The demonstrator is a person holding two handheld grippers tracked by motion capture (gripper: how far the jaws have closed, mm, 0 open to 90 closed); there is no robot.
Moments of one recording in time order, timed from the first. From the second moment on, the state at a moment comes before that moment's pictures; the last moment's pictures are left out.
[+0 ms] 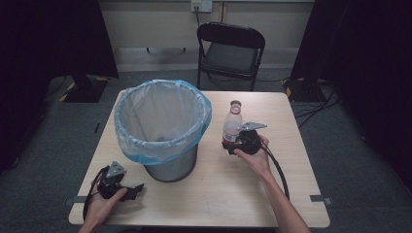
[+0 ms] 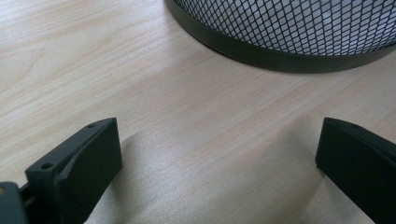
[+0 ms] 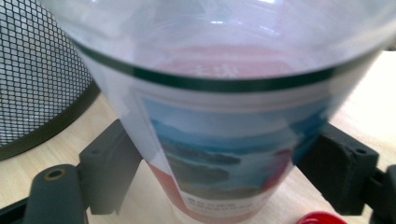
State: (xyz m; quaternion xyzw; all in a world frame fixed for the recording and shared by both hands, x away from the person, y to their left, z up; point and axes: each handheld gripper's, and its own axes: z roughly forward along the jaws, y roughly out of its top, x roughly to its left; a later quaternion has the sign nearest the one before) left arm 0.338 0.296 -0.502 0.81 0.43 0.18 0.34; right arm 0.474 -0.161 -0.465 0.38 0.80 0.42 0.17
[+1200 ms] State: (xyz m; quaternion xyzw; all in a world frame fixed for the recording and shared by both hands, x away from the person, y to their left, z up) left arm 0.338 0.296 -0.502 0.81 0.43 0.18 0.34; right arm 0.465 -0.167 -0.445 0.39 0.77 0.48 0.17
